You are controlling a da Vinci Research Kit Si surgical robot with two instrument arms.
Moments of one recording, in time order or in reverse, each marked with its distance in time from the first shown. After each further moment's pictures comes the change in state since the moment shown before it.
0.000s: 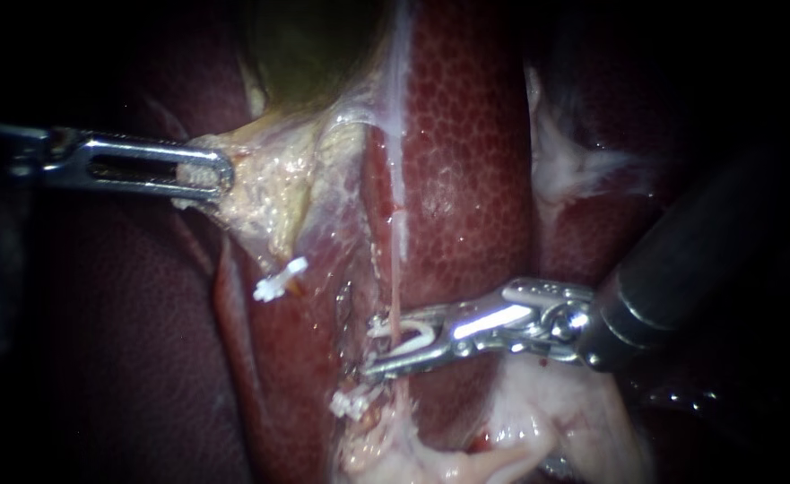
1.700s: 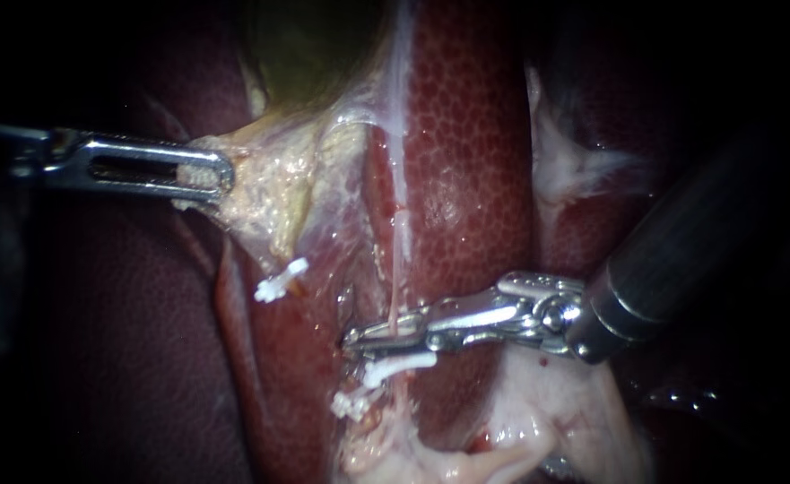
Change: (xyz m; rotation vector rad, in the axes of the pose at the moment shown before) right arm 0.000 0.001 -0.001 0.032 -0.013 0.065; left arm 0.000 0.000 0.000 -0.002 0.002 0.001
